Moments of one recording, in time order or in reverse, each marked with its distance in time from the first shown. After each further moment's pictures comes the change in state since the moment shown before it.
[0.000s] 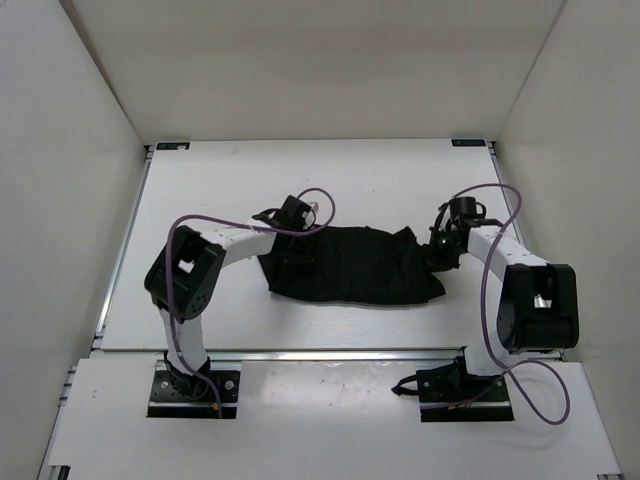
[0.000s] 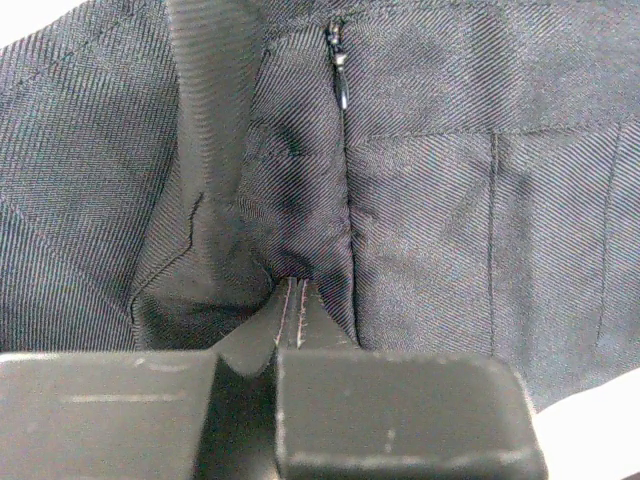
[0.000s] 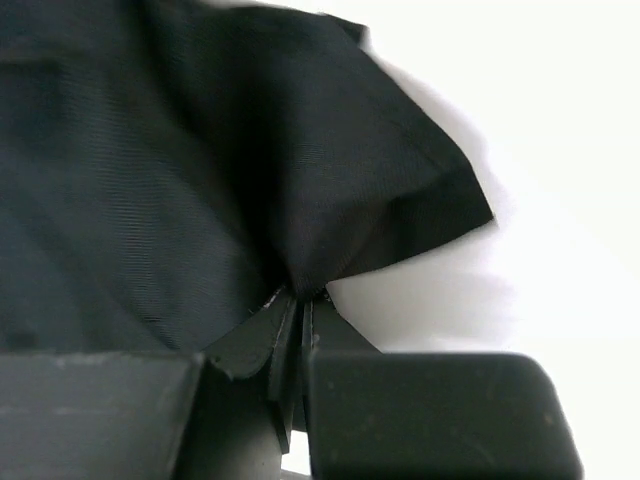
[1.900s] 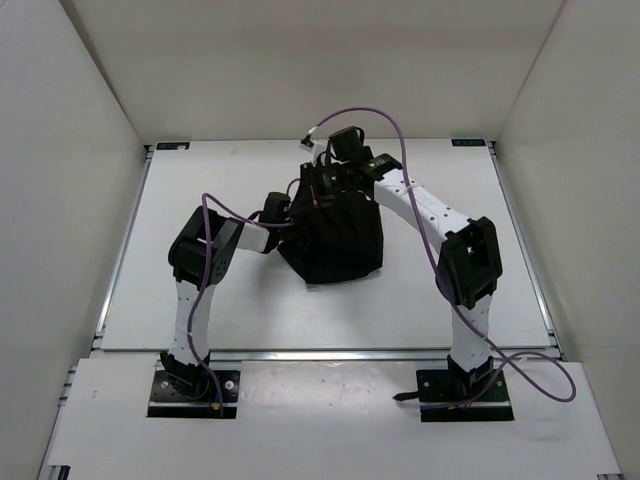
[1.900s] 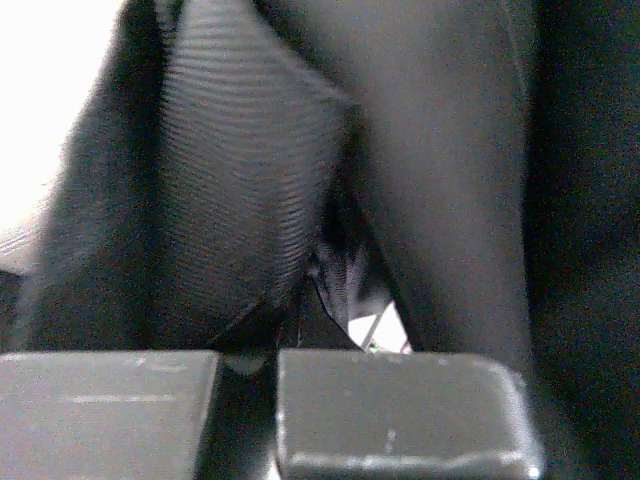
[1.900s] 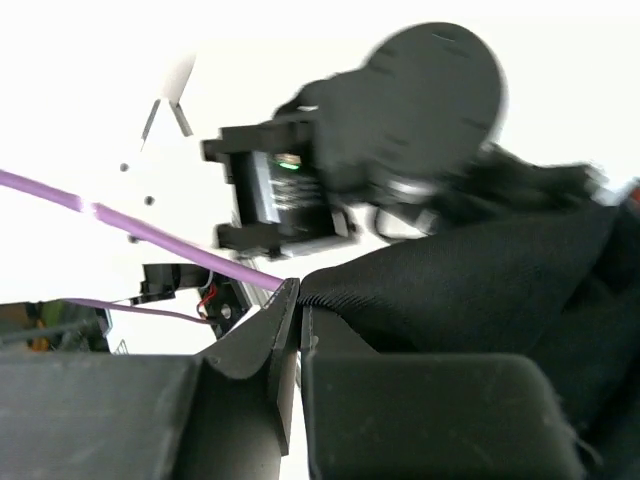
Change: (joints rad) left arm 0.162 0.320 0.003 0.741 0.624 -0.617; right arm 0.560 0.467 0.945 0.023 -0.530 0.177
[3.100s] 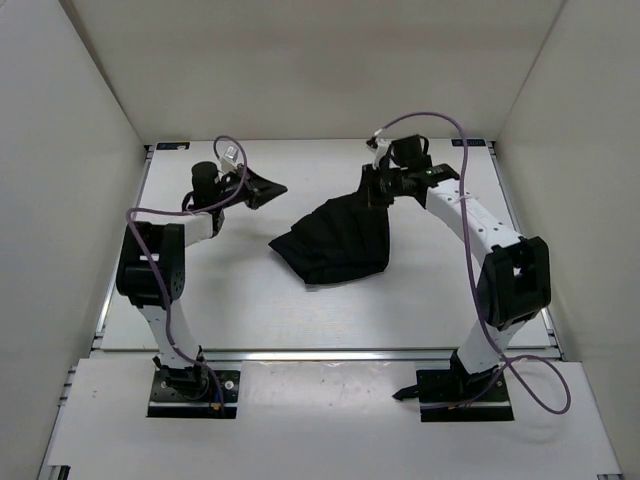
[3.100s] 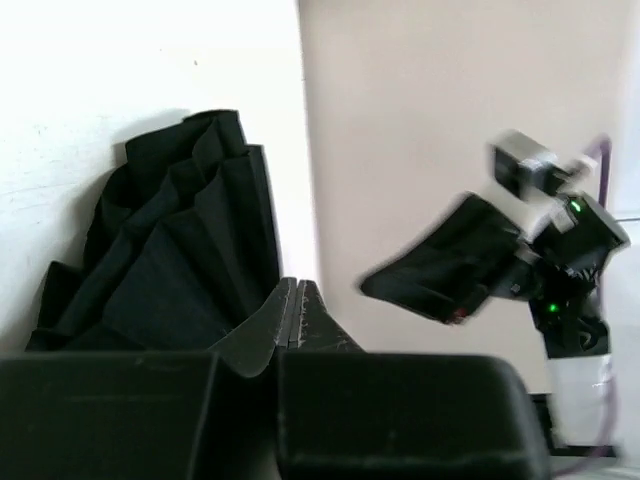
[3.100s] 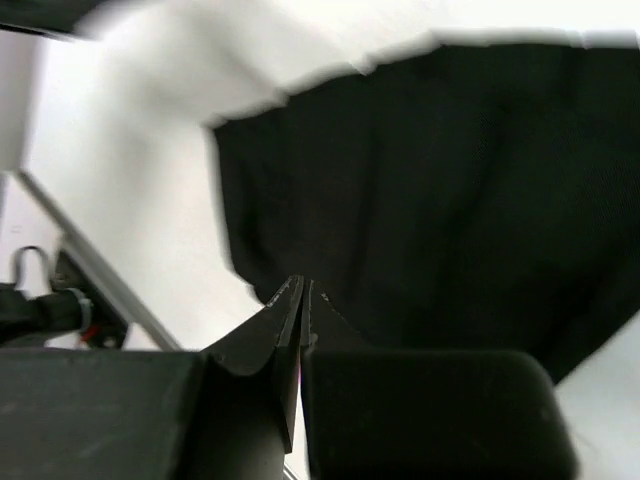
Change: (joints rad) left arm 0.352 -0.272 -0.092 0.253 0.135 -0.190; right arm -0.211 -0.276 -0.308 0.002 0.201 -0.127
